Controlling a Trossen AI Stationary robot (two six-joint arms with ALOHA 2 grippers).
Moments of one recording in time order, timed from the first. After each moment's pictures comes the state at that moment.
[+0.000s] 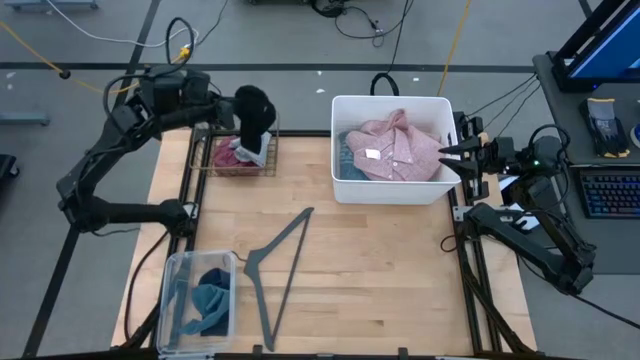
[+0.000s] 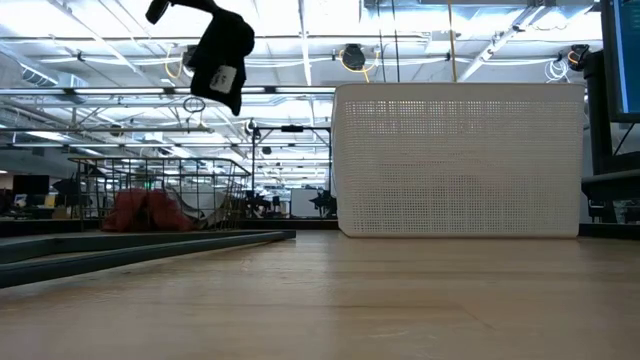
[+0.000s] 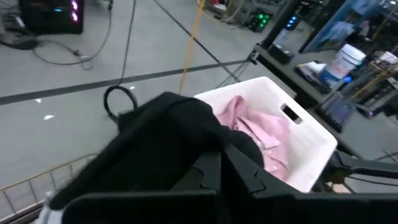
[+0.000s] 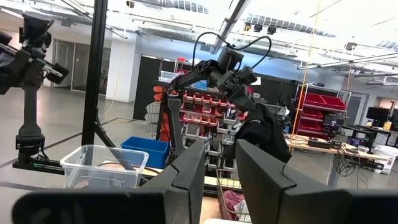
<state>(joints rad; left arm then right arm) 0.71 1.06 1.46 -0.74 0.08 -0.41 -0.94 0.45 0.73 0.13 -0.95 0.15</state>
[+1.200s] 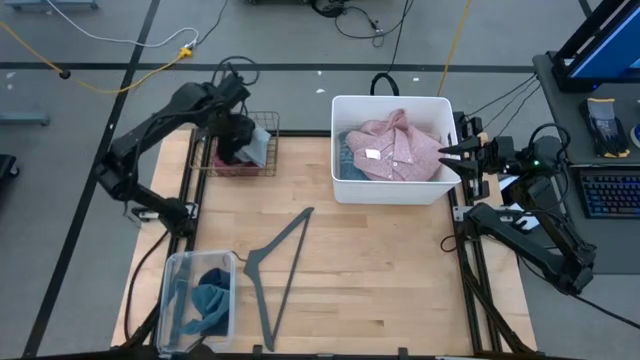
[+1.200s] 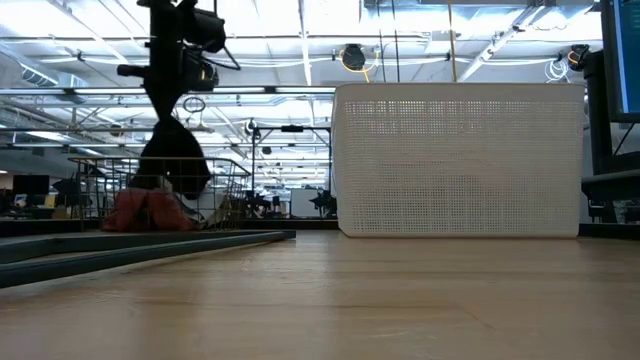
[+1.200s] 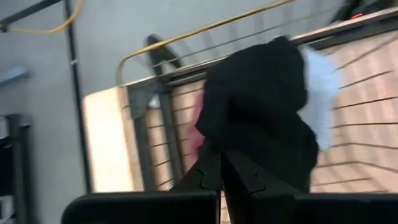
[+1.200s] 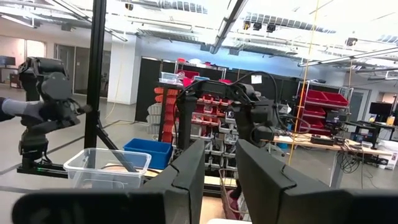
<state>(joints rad) 0.83 1.46 1.46 -1.30 -0.40 -0.45 -0.94 0.45 0.73 0.13 -0.95 0.17</state>
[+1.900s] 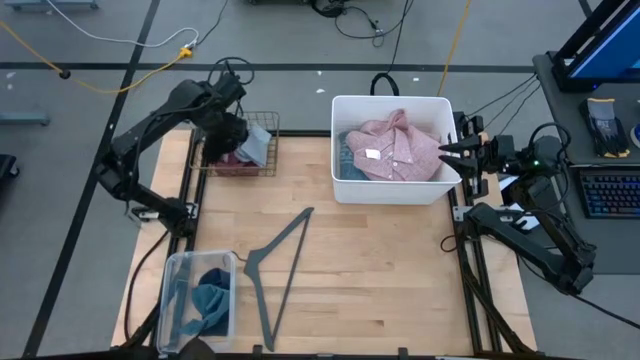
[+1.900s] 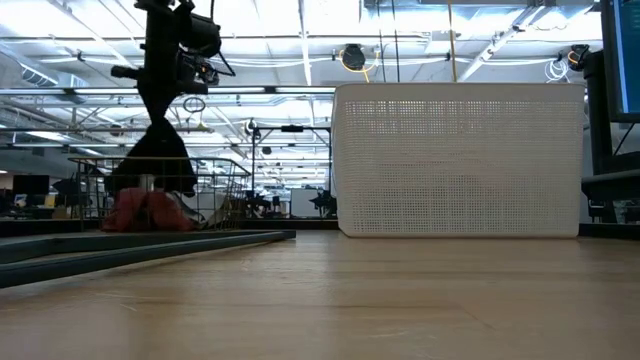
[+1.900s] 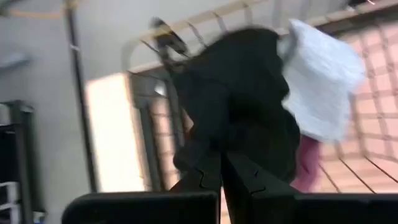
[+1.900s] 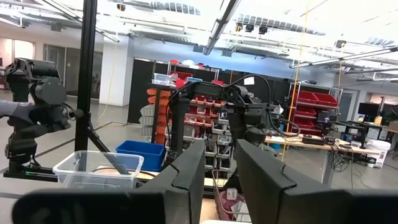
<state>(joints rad) 0.88 1.46 1.46 -1.36 -0.38 -0.44 -0.94 0.45 0.73 0.13 -0.91 0.17</state>
